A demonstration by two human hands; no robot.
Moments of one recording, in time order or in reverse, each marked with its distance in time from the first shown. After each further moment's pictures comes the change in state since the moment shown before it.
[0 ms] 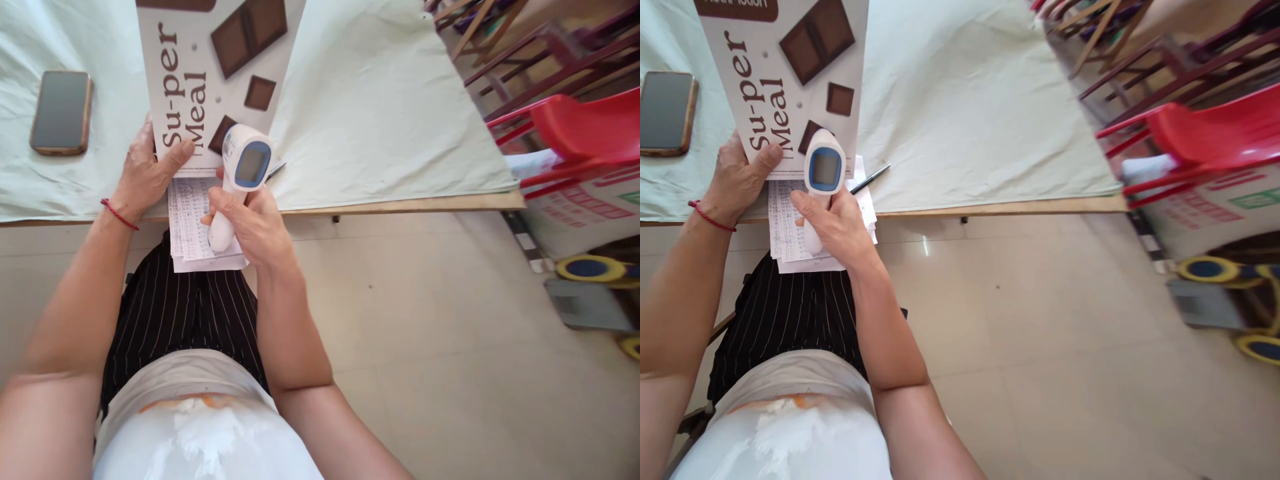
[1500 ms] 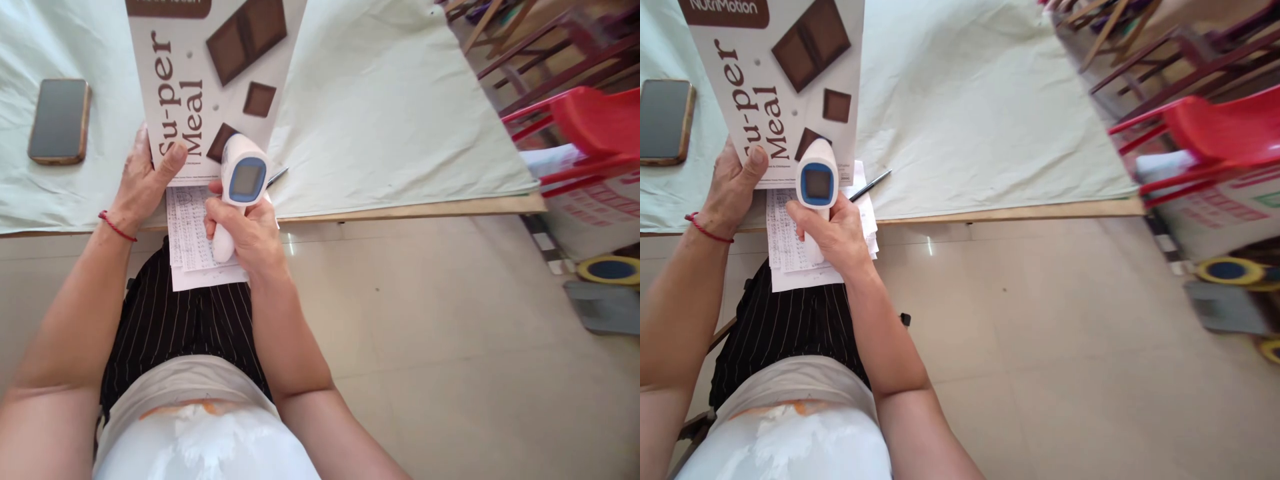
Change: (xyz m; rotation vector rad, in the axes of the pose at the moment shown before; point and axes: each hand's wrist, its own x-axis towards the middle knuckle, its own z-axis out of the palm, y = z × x) left_hand -0.005 0.014 0.002 0.014 0.054 -0.041; right_hand 0.002 0.005 0.006 0.034 0.076 0.020
